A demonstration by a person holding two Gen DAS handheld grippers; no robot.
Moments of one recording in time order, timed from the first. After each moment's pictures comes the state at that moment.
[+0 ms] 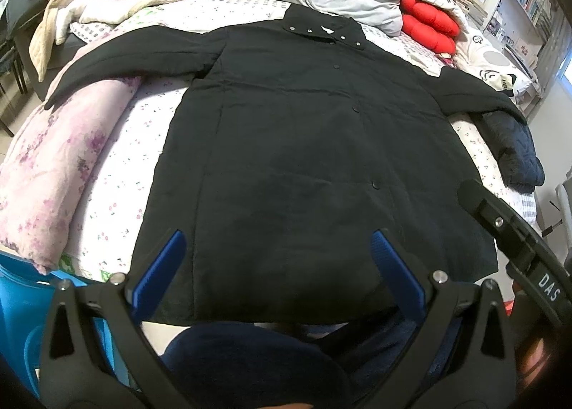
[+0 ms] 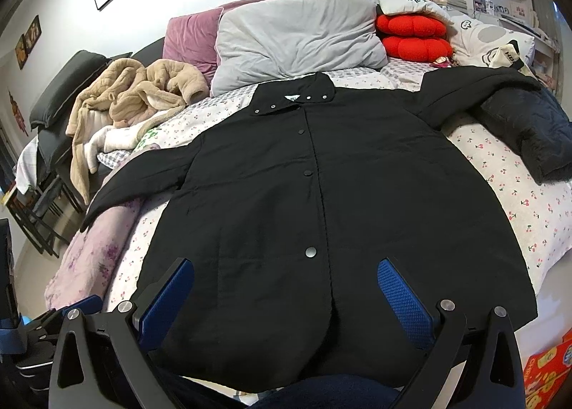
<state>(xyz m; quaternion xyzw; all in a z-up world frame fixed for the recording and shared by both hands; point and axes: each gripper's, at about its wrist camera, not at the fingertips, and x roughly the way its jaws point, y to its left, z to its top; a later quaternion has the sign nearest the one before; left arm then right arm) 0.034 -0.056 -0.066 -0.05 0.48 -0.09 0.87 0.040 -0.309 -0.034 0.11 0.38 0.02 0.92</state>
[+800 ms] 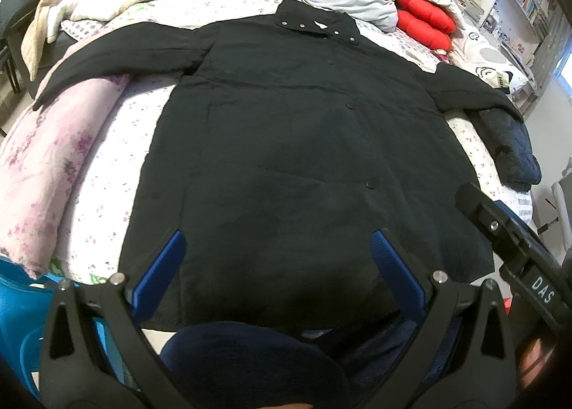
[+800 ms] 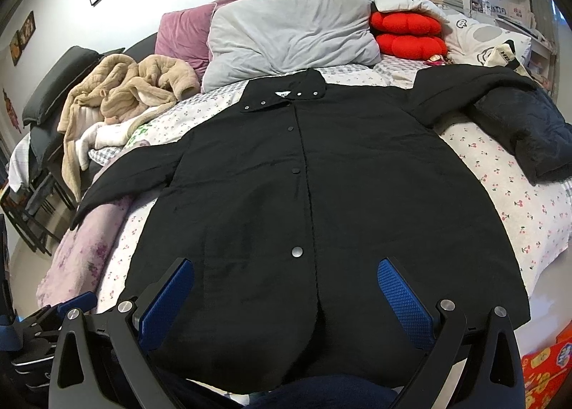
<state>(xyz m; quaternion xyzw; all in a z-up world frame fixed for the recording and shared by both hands) 0.044 -0.064 -0.071 -0.05 0.49 -0.10 0.86 0.043 -0.317 -0.037 0.10 0.39 0.00 0.92</state>
